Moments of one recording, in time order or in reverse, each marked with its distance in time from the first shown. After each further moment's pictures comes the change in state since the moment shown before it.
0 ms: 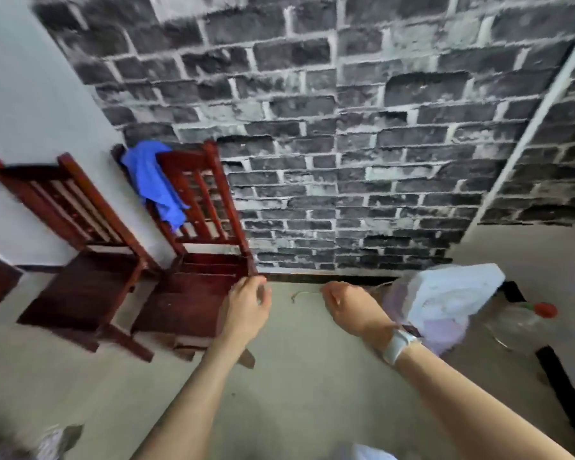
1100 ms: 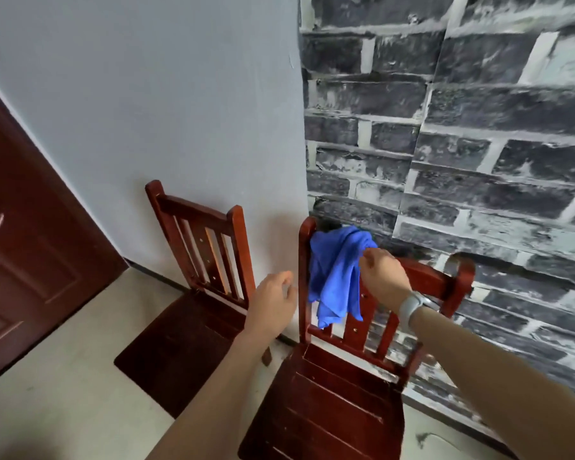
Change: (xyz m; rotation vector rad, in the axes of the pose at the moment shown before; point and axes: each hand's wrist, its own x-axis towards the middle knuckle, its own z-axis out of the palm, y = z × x) left_hand 0.386 -0.336 -0.231 -0.225 0.142 -0.231; right_hand 0.549 -0.342 0.137 0.019 0.163 -0.074
